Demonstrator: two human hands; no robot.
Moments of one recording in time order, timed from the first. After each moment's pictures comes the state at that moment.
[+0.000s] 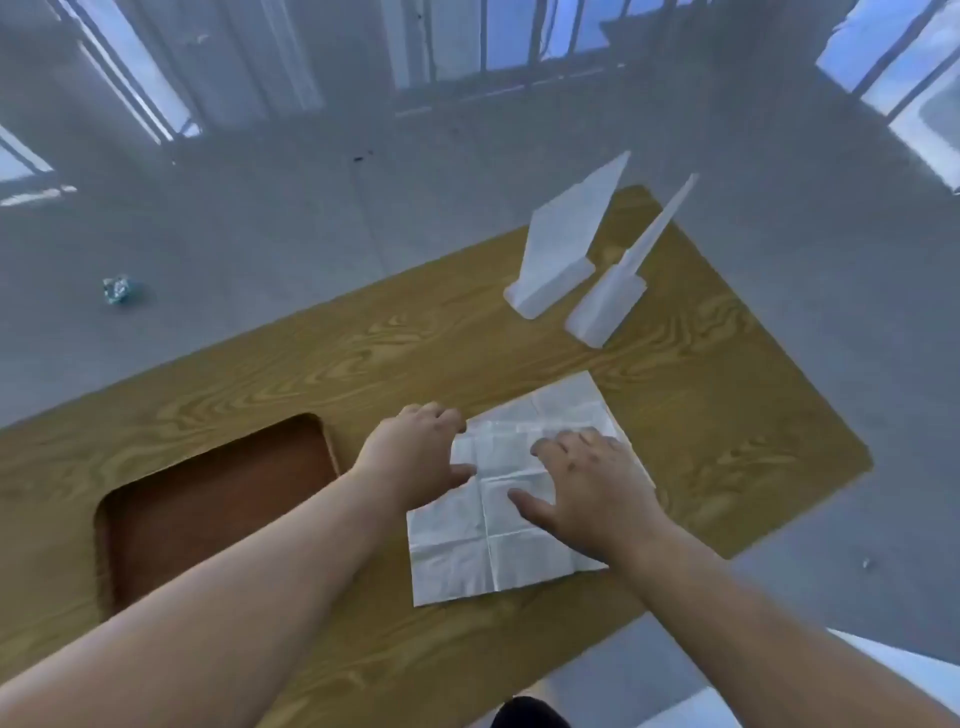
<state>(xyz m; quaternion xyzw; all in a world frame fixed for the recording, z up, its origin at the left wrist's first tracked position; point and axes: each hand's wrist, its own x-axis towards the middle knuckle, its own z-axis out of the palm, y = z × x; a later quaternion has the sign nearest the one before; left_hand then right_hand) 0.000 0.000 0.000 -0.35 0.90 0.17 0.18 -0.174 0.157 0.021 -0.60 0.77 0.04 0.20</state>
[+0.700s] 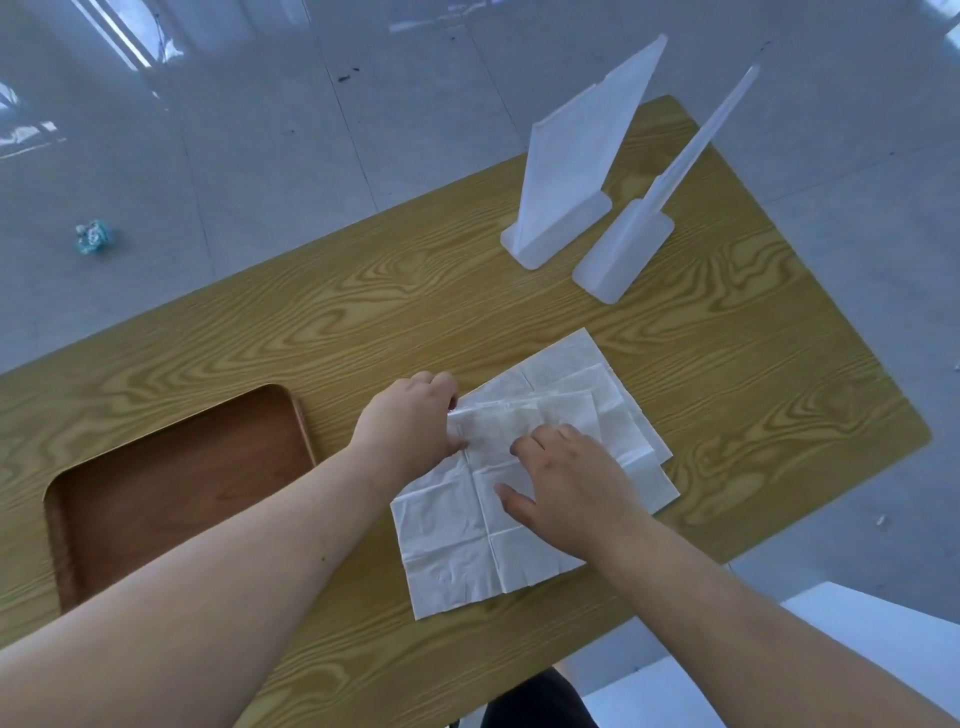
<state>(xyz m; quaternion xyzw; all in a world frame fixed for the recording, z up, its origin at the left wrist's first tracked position) -0.021 -0.012 -0.059 -0.41 0.87 0.22 0.17 -0.173 0.150 -0.044 -0.62 0.74 0.02 0.26</state>
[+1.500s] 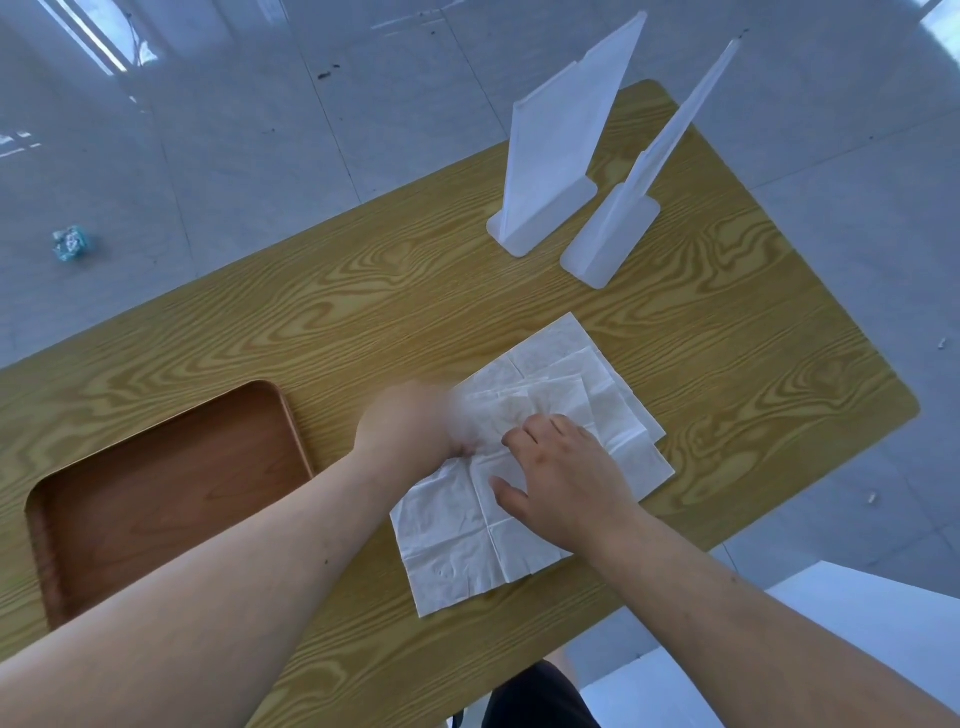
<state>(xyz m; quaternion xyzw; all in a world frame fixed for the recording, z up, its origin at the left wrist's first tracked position) -0.027 0.003 -0.063 -0.44 0.85 0.22 0.20 -0.166 0.162 -0.056 -0.63 0.75 -0.01 0.21</state>
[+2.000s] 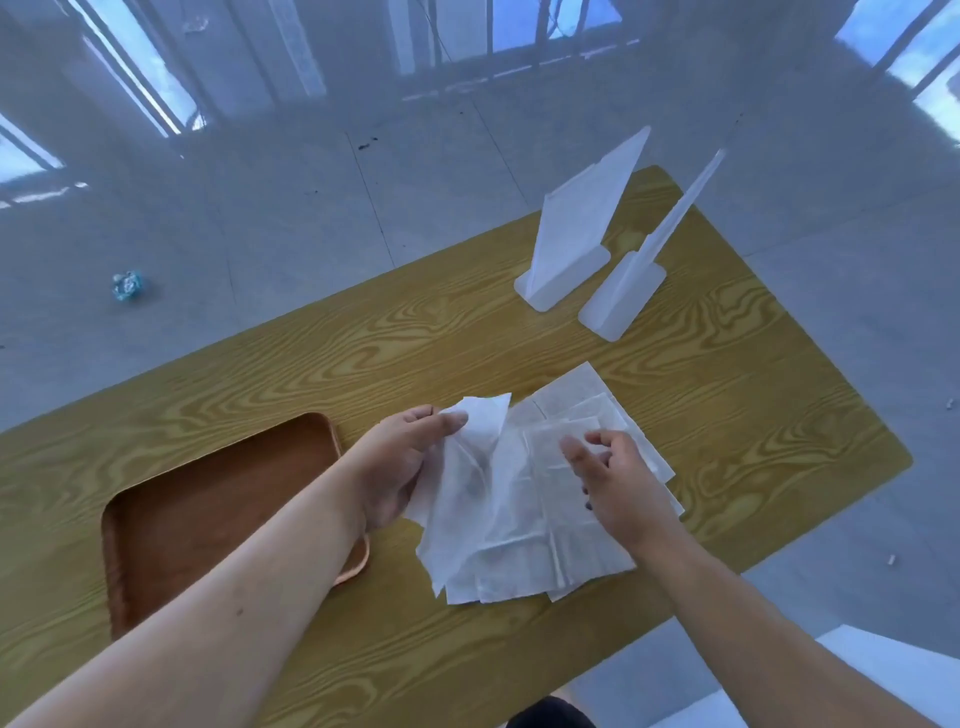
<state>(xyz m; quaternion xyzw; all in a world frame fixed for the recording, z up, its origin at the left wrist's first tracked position) 0.020 -0.001 0.031 -0.50 0.36 0.78 -0.03 -0.184 0.164 -0.012 -0.21 0.80 -0.34 0.45</state>
